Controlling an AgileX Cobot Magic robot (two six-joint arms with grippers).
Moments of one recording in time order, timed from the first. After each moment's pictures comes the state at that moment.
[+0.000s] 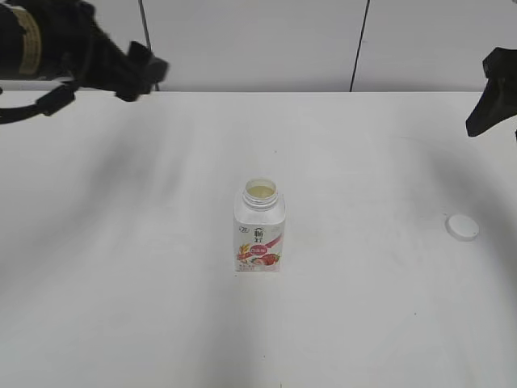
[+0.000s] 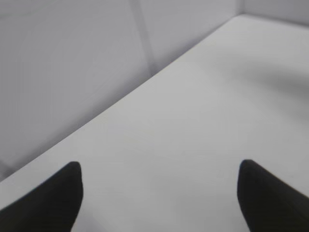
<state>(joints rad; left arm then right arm) -0.34 1.56 -0.97 1.36 -0.25 -1.01 0.00 1.60 -1.26 0.32 1.01 -0.13</state>
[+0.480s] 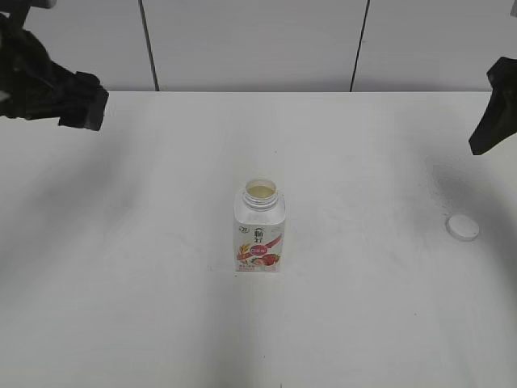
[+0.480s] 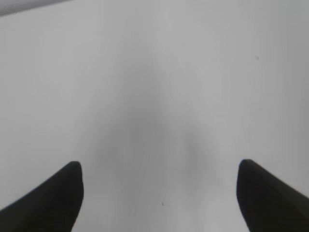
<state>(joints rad) -0.34 1.51 -1.05 0.48 0.58 -0.44 0.00 1.58 -1.26 0.35 1.16 -0.12</state>
